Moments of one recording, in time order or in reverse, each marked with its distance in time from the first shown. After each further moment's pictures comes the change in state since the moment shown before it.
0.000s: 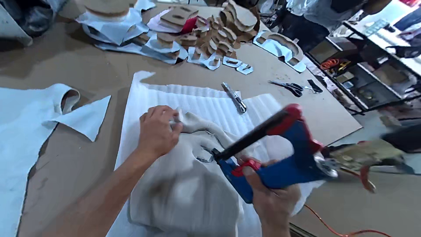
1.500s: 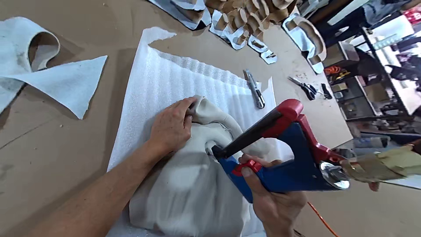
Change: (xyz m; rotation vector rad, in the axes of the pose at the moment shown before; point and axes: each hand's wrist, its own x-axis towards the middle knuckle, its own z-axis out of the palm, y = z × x) left_hand -0.006 -0.031 0.040 -0.275 -0.097 0.004; right_hand 0.001 0.005 0.034 -0.162 -0.213 -0.057
